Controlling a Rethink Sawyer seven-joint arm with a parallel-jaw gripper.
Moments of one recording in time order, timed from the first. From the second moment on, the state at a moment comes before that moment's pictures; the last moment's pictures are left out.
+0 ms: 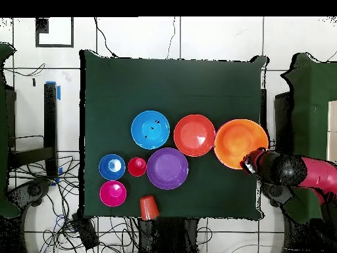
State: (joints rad) arm -1.22 -0.61 0.69 1.71 -0.75 0.81 0.92
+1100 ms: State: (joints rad) arm -1.27 -0.59 0.69 1.72 -0.72 0.58 0.92
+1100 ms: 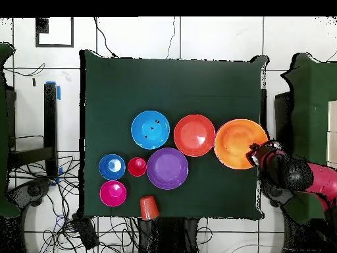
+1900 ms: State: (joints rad) arm -1.33 -0.54 0.69 1.72 -0.72 0.46 0.92
